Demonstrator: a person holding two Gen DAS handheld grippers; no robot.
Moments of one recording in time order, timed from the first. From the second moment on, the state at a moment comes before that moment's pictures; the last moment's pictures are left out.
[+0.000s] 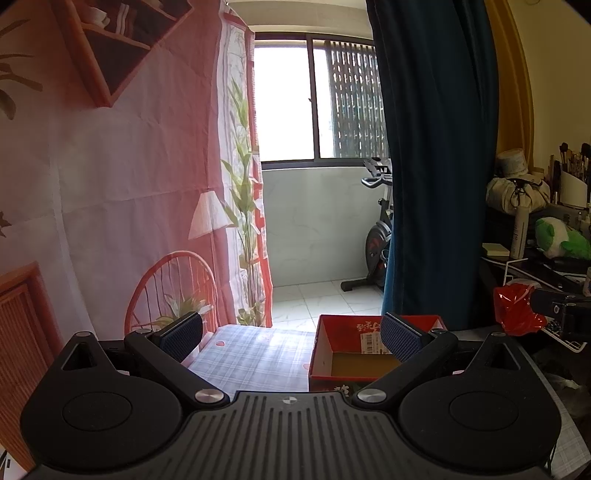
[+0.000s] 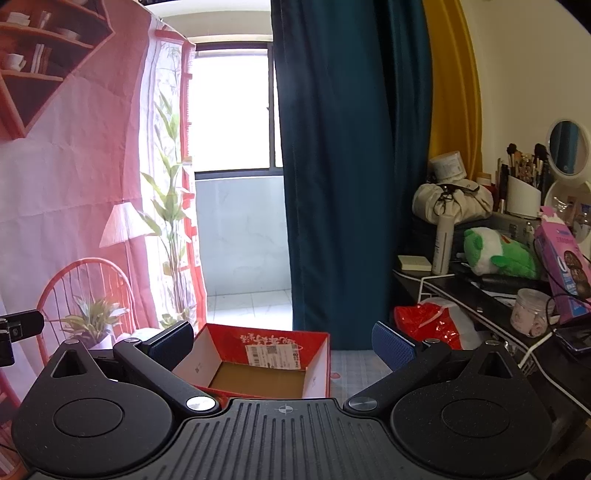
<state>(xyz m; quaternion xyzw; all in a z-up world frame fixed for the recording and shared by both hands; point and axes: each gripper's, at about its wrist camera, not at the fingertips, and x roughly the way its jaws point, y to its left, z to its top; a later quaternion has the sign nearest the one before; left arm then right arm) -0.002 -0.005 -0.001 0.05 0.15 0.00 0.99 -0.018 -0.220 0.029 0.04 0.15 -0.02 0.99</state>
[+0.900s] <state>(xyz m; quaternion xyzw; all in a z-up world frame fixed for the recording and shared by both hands) 0.002 -0.004 -0.003 0.05 0.15 0.00 0.99 -0.019 -0.223 0.028 0.04 0.15 -0.02 0.99</state>
